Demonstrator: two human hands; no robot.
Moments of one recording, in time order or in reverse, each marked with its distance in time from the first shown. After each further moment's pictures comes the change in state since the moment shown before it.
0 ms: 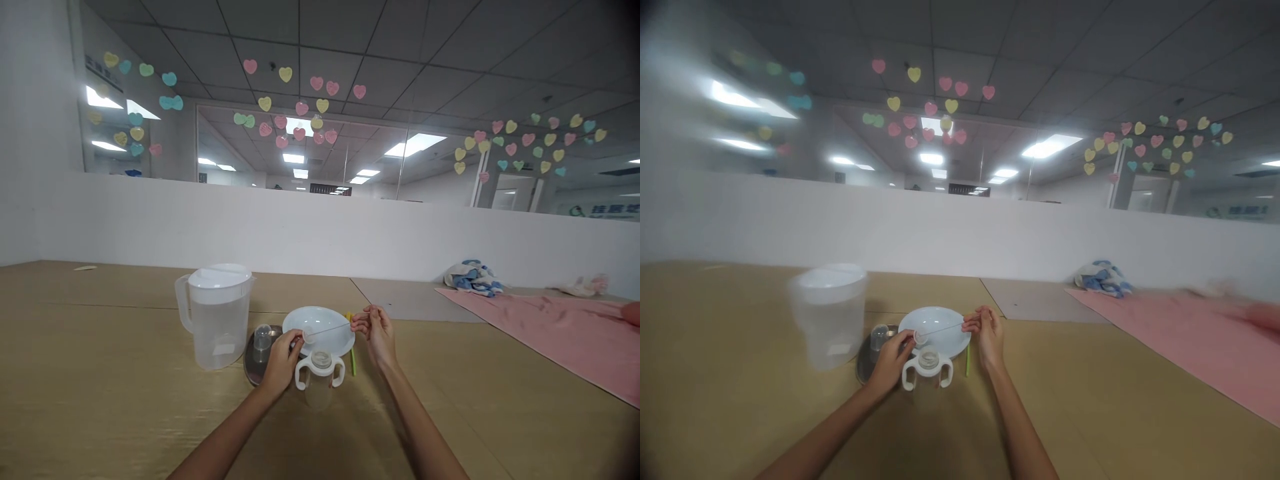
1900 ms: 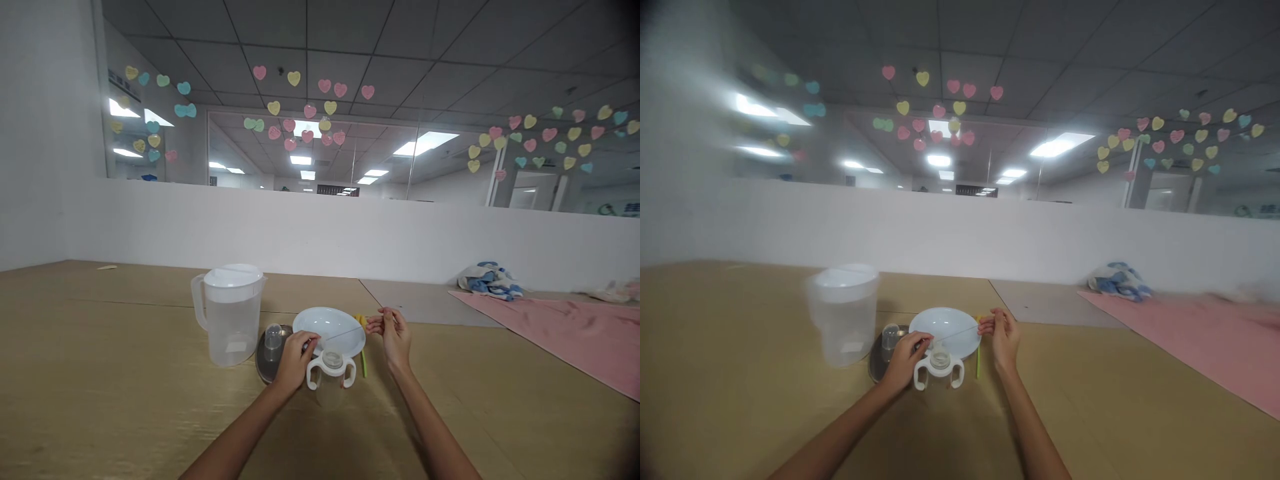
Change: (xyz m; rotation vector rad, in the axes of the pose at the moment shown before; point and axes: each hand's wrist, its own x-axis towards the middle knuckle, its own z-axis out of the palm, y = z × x) left_hand 0.003 -0.006 0.004 0.087 0.005 0.107; right_hand 0.006 0.009 -0.010 -0.086 0.092 -0.128
